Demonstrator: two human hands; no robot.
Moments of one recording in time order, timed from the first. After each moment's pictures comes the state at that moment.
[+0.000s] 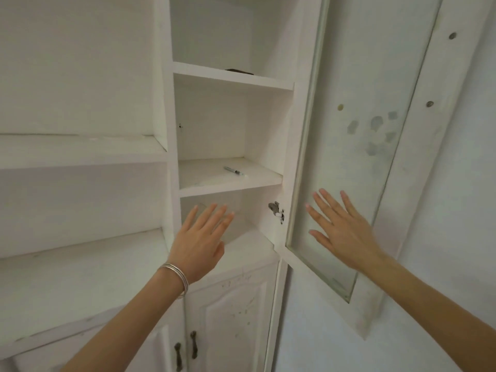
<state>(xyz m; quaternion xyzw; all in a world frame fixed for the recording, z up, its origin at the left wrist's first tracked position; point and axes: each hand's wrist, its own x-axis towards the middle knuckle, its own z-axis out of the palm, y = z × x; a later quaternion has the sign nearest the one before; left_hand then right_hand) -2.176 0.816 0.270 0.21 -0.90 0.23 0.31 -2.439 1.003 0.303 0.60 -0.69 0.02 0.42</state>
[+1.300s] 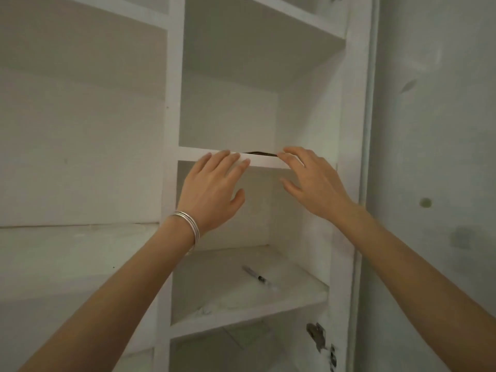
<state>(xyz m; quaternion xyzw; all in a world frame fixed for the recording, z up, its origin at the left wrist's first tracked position) -2.276 0.644 0.507 0.20 -0.78 0.34 0.48 -2.475 0.740 0.533 0.62 -0.57 0.25 0.47</state>
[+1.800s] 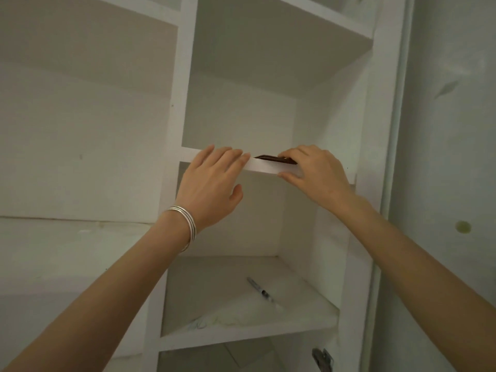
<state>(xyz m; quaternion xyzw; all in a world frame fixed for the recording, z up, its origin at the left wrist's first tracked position) -2.281 0.629 0.520 0.24 -0.77 0.35 0.48 -2.484 0.707 0.568 0.64 -0.55 0.26 0.48</state>
